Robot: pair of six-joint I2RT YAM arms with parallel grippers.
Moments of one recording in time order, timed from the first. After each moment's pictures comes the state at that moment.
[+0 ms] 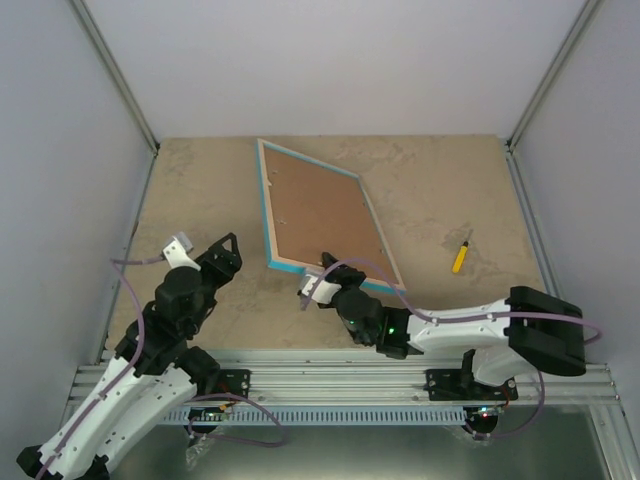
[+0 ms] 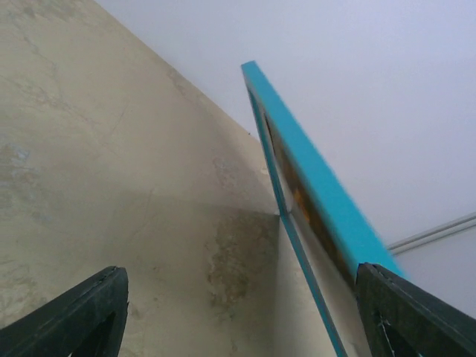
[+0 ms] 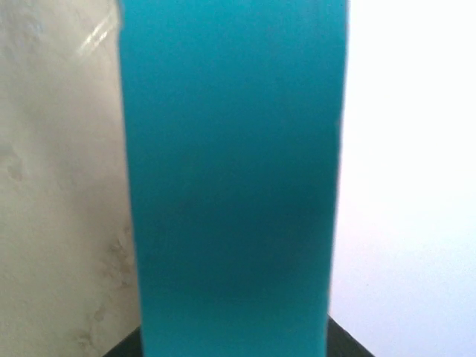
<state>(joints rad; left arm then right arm) -0.63 0.40 0.60 -0.48 -0.47 -0.92 1.34 1.46 0.65 0.62 0.89 -0.78</state>
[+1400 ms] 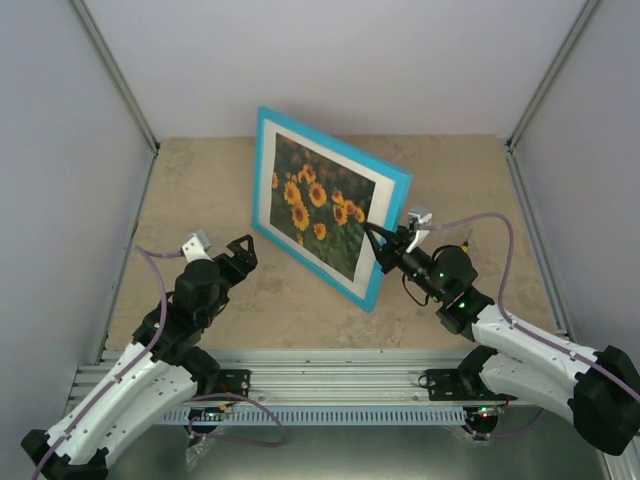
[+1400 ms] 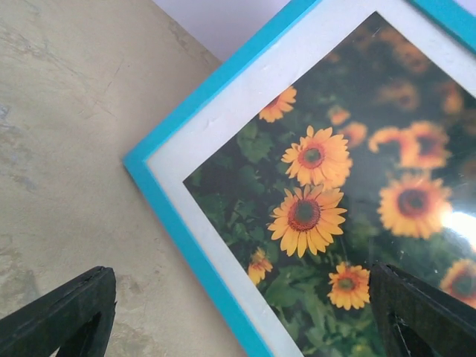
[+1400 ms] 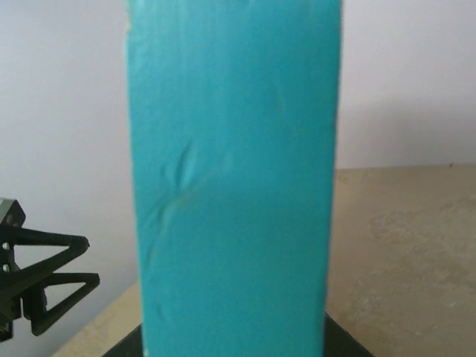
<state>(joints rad) -0.63 0.50 0.54 -0.40 -0.41 -0.95 0.75 0.95 0.43 0.63 -0.03 0.43</state>
